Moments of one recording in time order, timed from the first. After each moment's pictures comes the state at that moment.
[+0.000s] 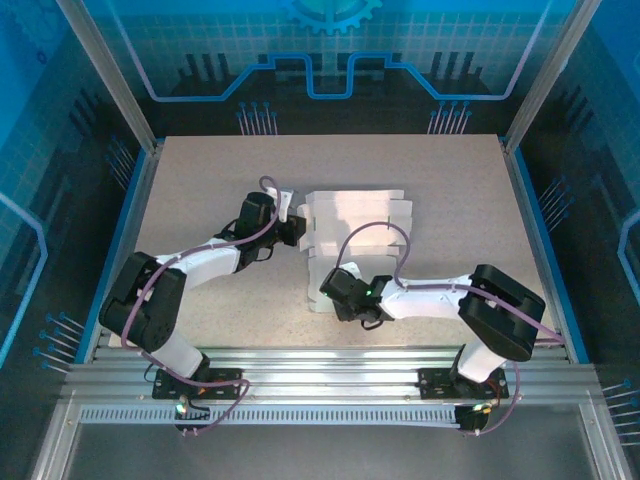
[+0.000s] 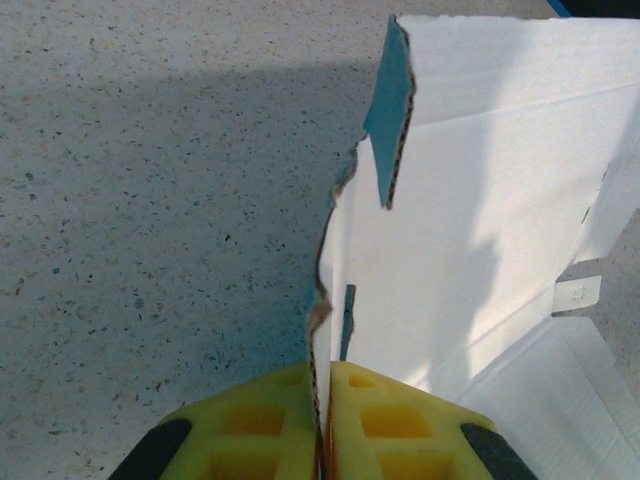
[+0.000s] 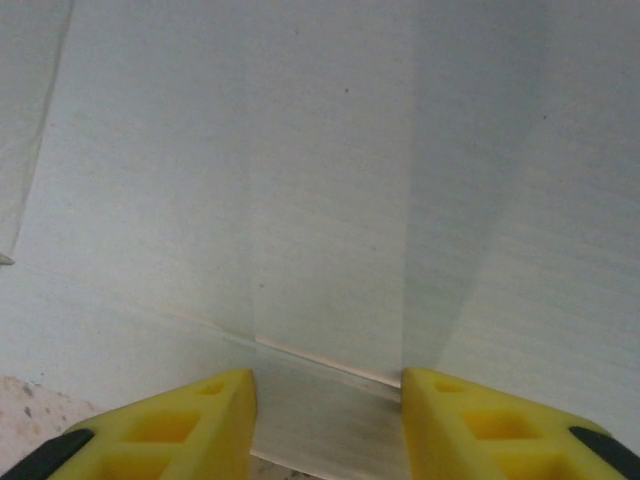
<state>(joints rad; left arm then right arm) -0.39 1.59 0.81 0.21 0.26 -0.29 1.03 1.61 0.80 -0.40 0.29 0.69</state>
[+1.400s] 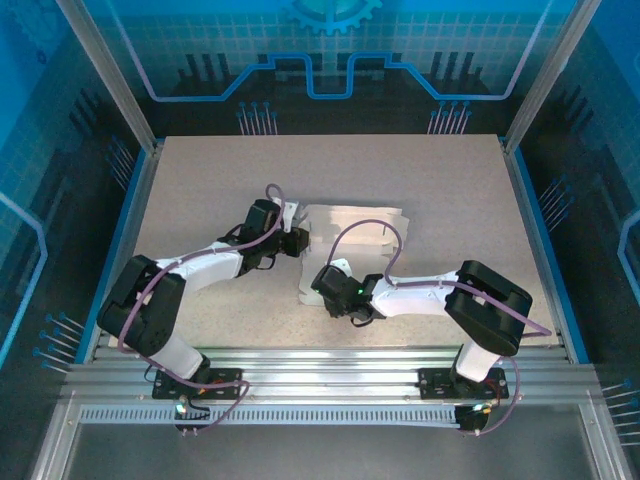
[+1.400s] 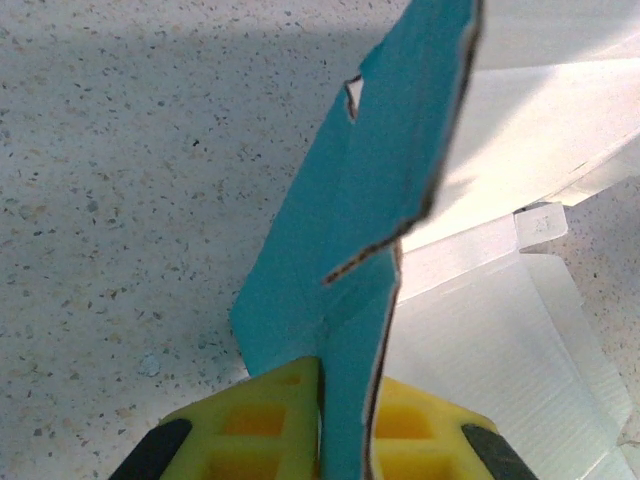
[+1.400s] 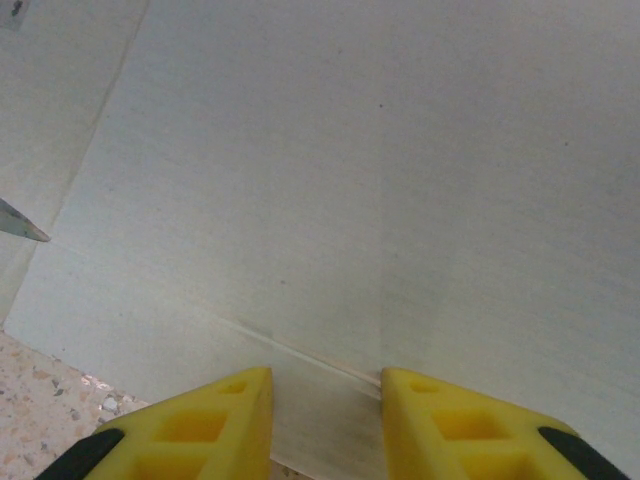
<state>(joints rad) -0.44 1.57 0.80 0.09 0.26 -0.33 1.04 1.68 0.84 -0.32 0.29 0.69</state>
